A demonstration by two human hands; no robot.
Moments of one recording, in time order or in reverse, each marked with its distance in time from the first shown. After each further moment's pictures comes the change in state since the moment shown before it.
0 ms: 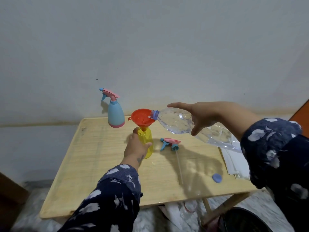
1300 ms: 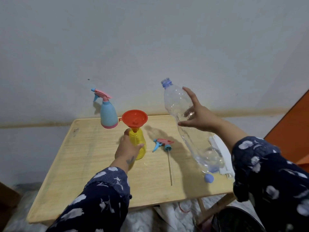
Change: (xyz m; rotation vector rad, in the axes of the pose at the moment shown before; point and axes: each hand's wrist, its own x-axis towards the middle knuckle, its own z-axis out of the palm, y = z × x) left_hand -0.002 -0.004 0.000 0.011 0.010 0.024; right_hand 0.016 0.053 0.051 0.624 0.472 -0.050
